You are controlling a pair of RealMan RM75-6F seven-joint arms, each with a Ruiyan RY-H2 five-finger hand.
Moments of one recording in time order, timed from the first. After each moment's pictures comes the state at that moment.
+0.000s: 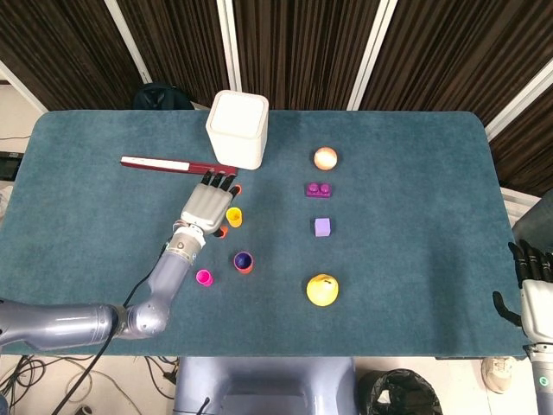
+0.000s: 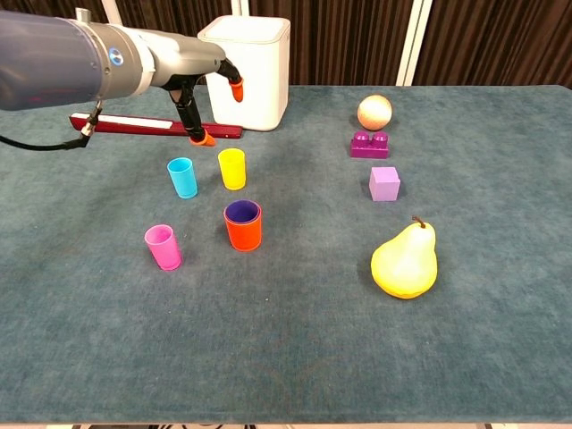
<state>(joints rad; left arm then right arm) -1.15 -1.50 -0.26 -1.57 0.38 0.97 0.92 0.07 -1.15 0.13 -1.52 -1.33 1.43 -0.06</state>
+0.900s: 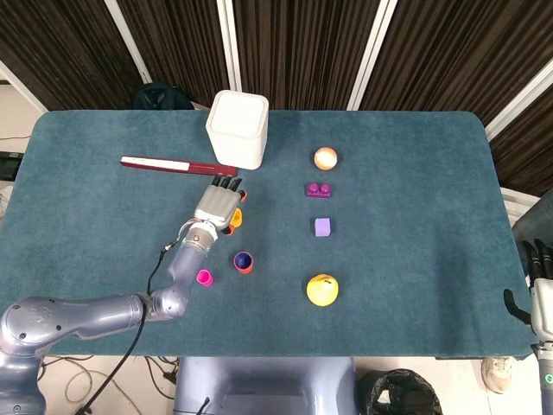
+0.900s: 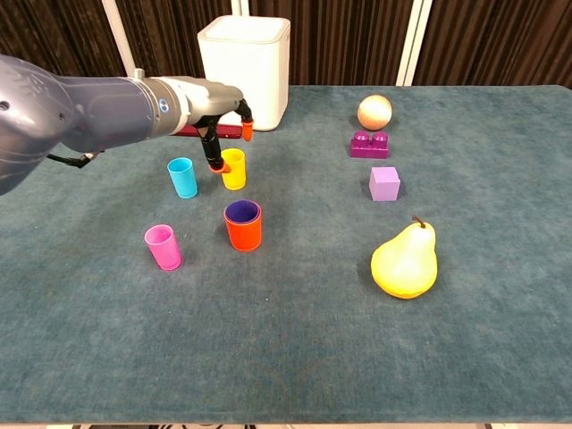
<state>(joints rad) -1.19 -1.70 -0.21 -1.22 0.41 0.83 0.81 0.06 -1.16 0.15 -1.50 -1.29 1.44 -0.07</state>
